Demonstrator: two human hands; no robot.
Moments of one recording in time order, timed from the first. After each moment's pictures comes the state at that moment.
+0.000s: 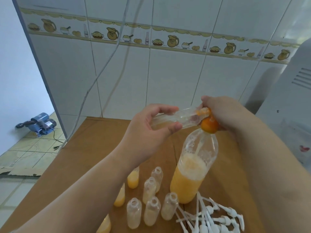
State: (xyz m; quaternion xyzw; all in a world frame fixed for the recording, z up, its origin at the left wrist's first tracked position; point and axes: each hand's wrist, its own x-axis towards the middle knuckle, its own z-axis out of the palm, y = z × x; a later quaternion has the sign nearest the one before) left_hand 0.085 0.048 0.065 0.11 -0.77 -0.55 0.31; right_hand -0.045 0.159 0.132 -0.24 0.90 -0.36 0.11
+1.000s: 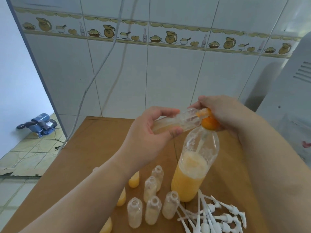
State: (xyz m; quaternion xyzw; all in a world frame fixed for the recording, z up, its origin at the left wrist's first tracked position) left_hand 0.086 0.053 0.062 0.11 -0.77 -0.55 0.30; right_hand -0.052 0.163 0.121 -0.25 0.87 -0.39 0.15
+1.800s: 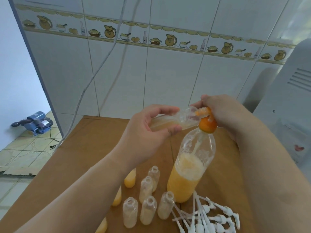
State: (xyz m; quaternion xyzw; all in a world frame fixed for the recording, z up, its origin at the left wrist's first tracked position) left_hand 0.087 0.055 0.069 0.09 -0.77 -0.55 0.31; right_hand -0.052 0.166 0.127 -0.25 0.86 -0.42 0.12
